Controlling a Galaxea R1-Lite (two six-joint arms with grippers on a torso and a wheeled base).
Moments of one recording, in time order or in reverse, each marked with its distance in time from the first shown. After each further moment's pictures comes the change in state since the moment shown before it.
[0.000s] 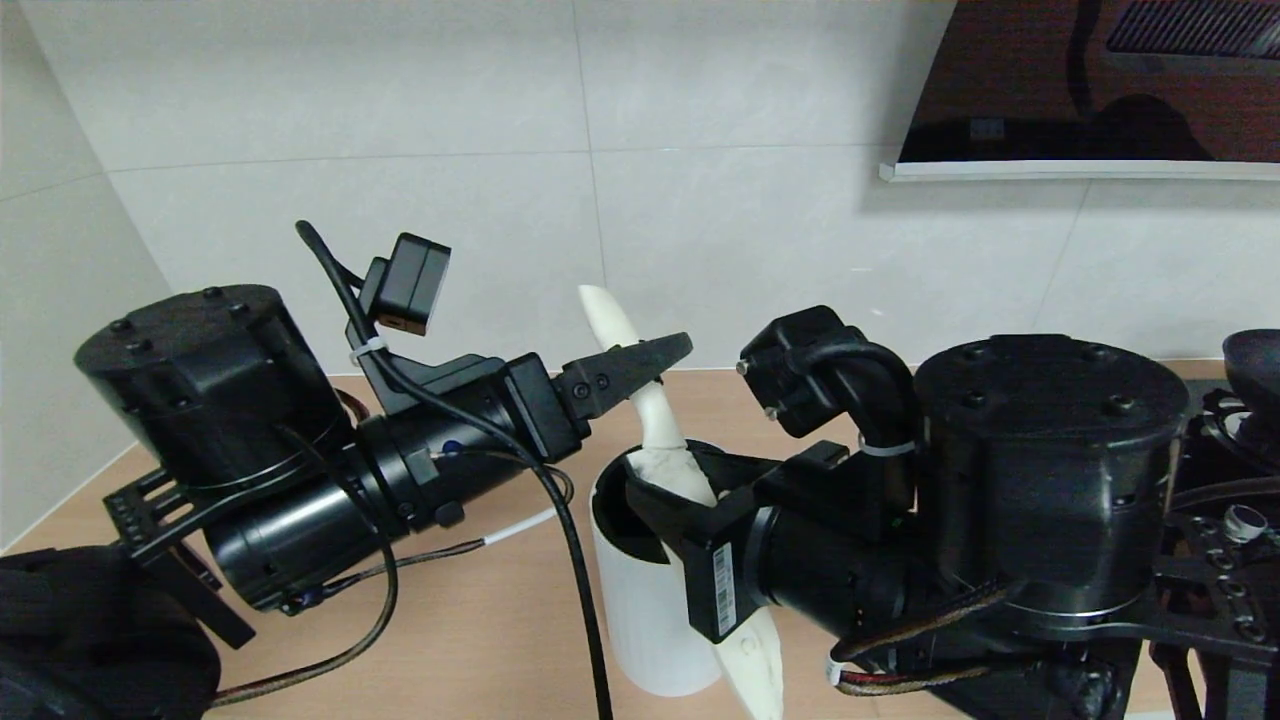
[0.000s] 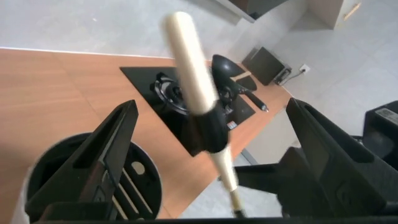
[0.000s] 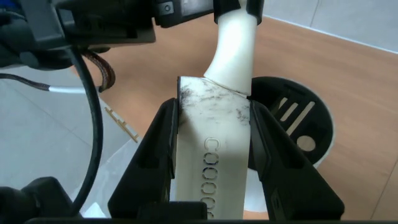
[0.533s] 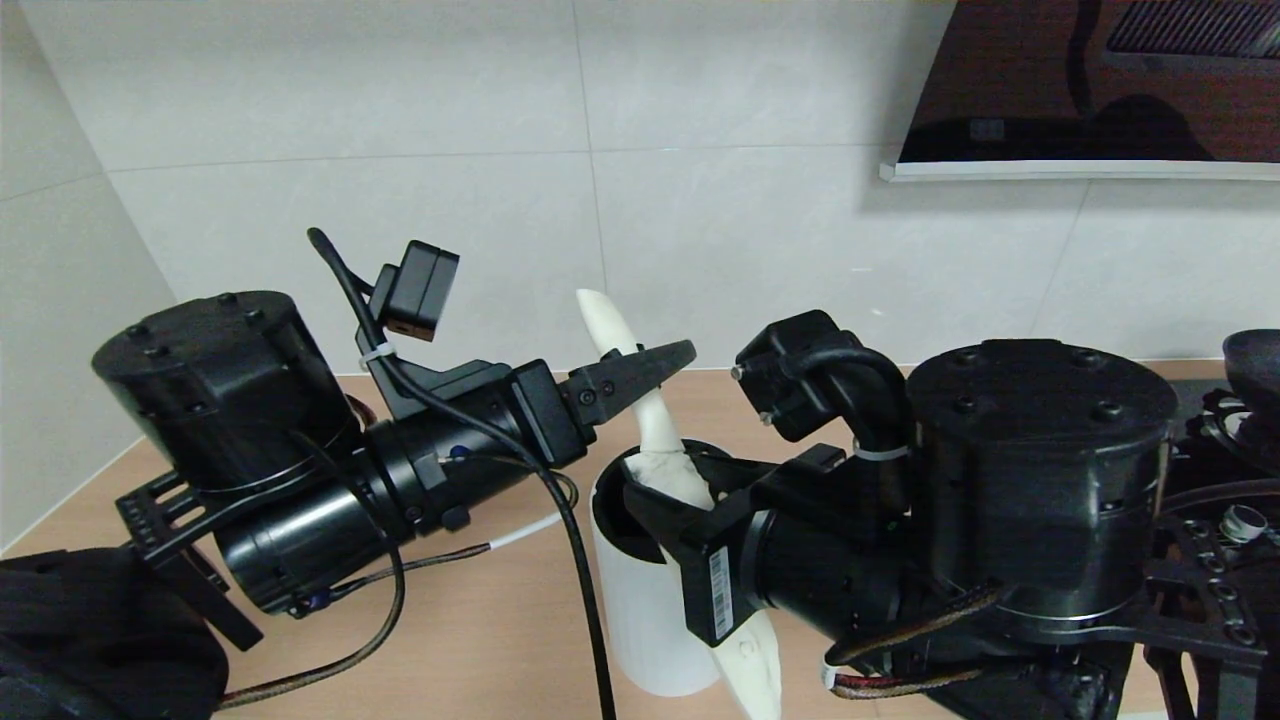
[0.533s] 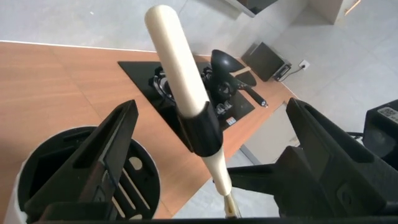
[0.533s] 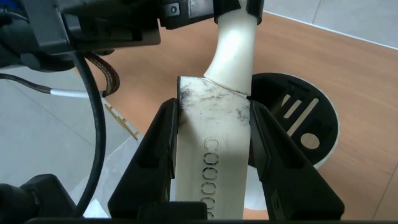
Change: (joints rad) left arm -0.005 0.009 0.003 0.000 0.001 -0.001; right arm 0.002 0.005 0.001 -0.001 0.000 0.000
